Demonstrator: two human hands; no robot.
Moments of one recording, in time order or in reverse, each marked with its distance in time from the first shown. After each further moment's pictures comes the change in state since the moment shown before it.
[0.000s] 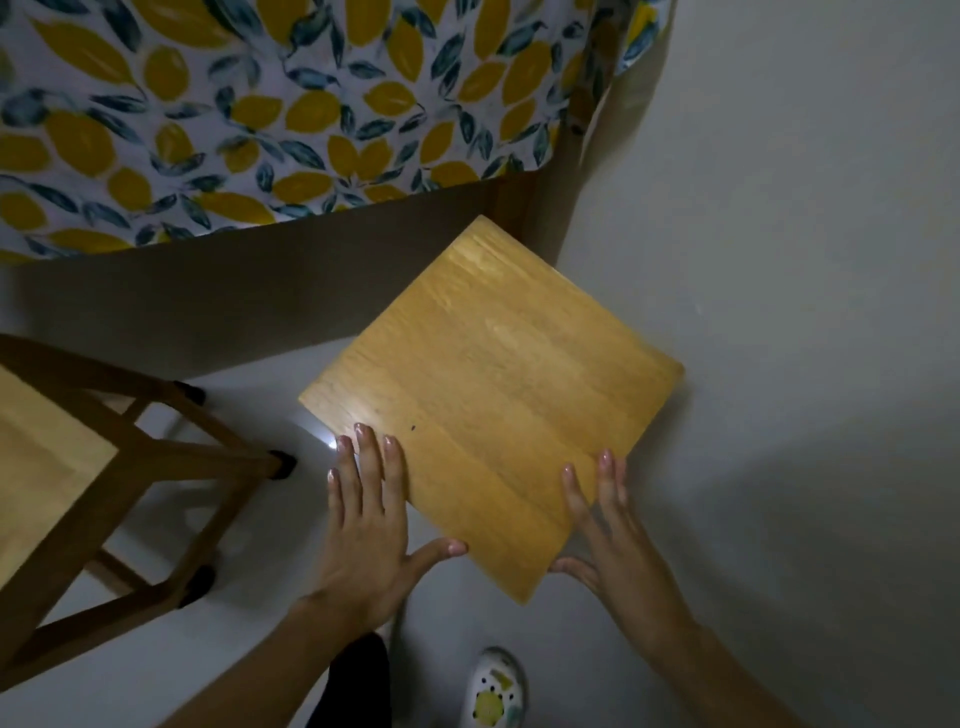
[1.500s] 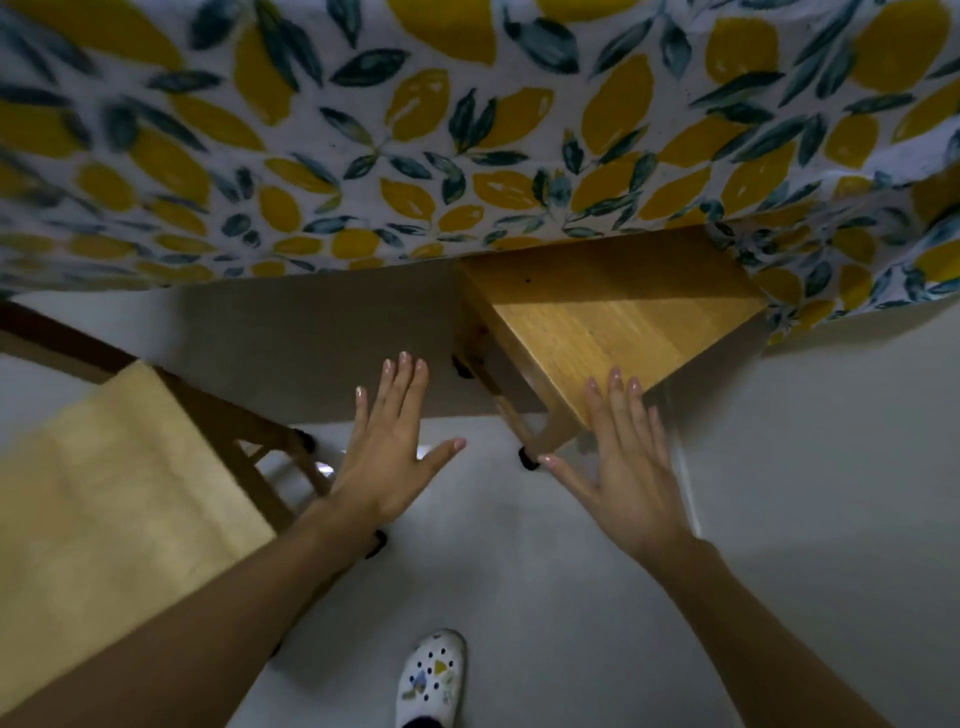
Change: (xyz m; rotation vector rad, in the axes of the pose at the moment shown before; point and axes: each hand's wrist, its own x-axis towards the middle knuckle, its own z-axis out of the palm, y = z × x) left_hand 0.145 -0.178 -0.156 -0.252 0.295 -0.064; right_hand 0.278 -0.158 -0.095 0.030 0.119 -0.126
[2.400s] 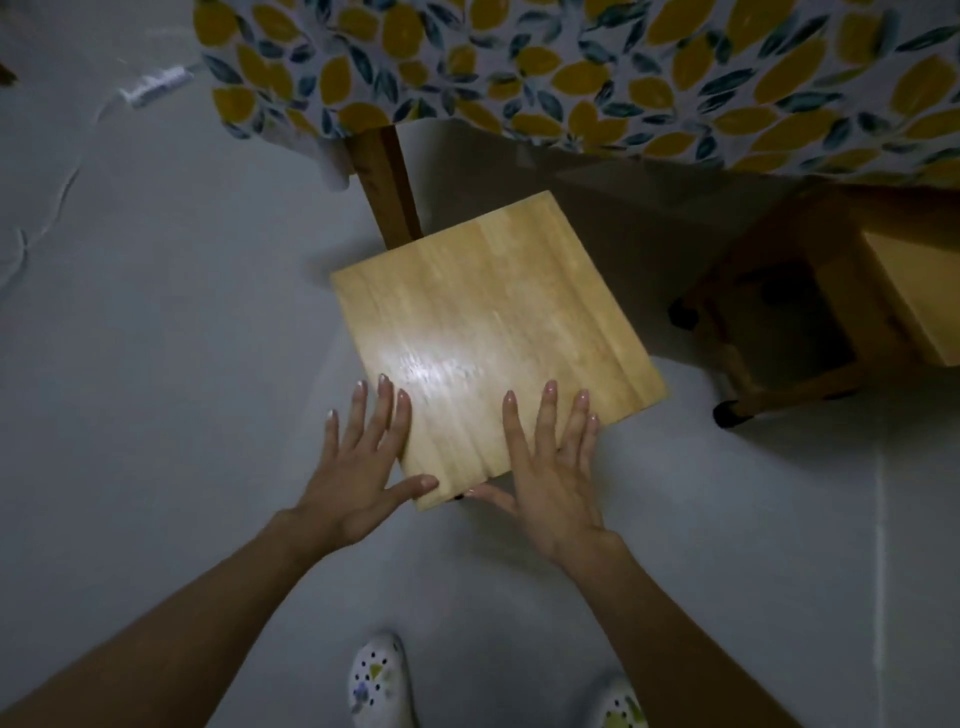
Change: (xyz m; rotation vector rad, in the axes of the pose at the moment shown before) left_hand -0.353 -0.288 -0.050 0.103 -0.149 -0.337; right_hand -0.156 -0.371 0.176 -0.223 -0.208 -0.348
